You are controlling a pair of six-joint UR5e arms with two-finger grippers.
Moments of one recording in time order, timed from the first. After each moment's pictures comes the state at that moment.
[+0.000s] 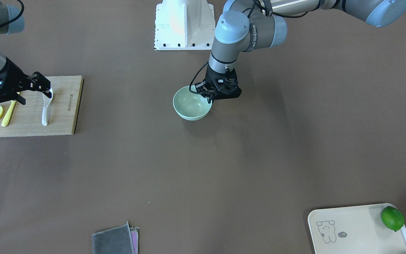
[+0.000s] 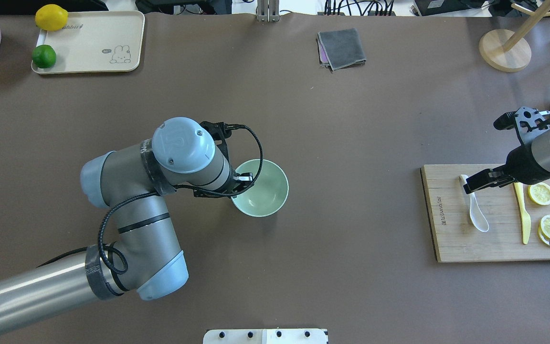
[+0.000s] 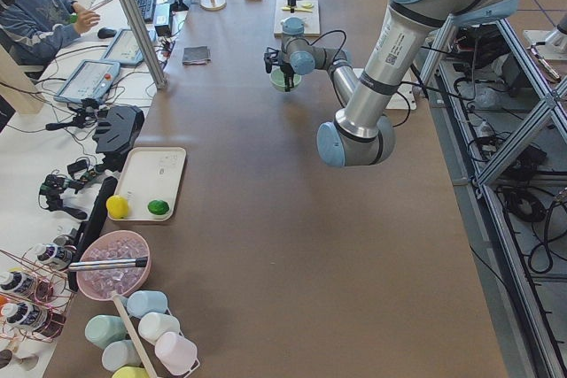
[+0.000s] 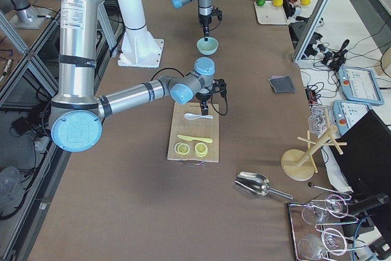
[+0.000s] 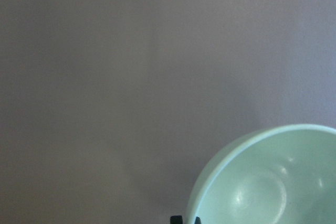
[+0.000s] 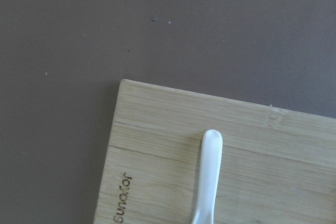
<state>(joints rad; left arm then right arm) -0.48 -2.24 -1.65 -1.70 -1.85 -1.42 0.89 -1.64 1.89 -1.18 2.21 0.70</state>
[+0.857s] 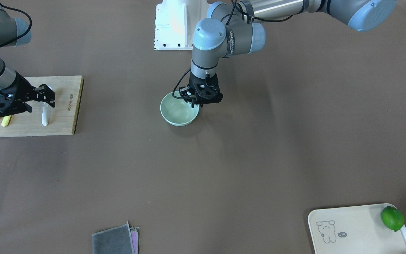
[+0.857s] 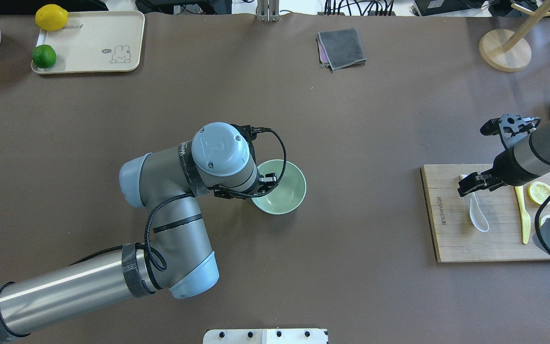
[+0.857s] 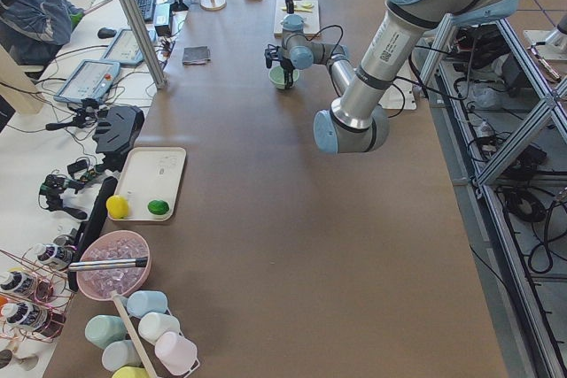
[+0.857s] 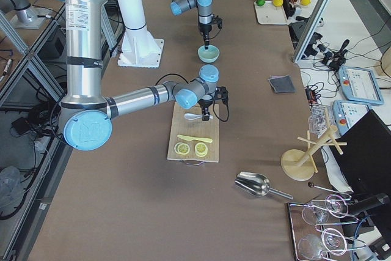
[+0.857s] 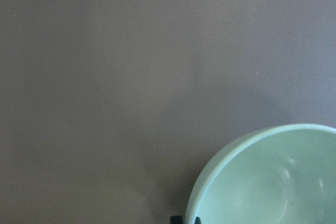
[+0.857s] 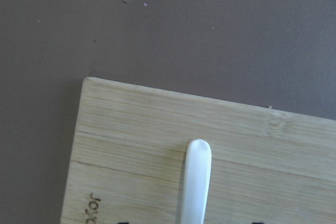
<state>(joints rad) -0.46 -2.33 -1.56 -1.70 -1.83 -1.42 0.87 -1.60 1.79 -1.18 2.20 0.70</state>
